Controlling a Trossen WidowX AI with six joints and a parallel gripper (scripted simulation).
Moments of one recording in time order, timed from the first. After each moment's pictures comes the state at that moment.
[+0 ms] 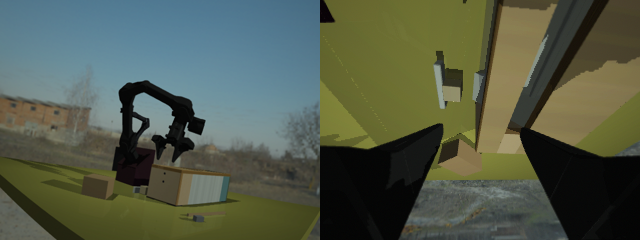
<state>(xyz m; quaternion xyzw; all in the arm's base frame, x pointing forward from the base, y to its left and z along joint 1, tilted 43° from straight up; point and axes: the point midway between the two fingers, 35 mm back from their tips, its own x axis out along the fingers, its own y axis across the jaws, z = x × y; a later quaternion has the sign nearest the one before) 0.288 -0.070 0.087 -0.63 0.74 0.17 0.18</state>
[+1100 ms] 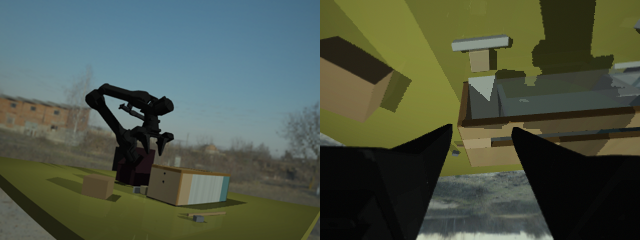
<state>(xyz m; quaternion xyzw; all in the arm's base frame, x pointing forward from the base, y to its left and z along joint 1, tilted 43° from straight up) 0.242 -0.084 0.128 -0.76 0.33 0.52 -0.21</state>
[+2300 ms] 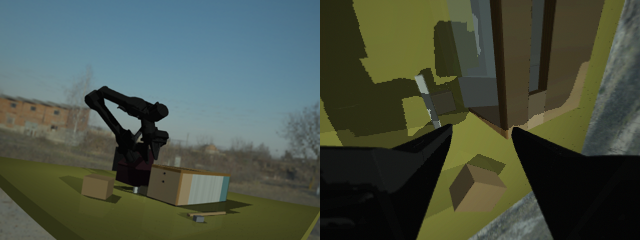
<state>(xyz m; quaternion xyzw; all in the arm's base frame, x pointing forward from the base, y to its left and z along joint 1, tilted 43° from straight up) 0.236 -0.109 0.112 -0.67 0.60 0.12 0.42</state>
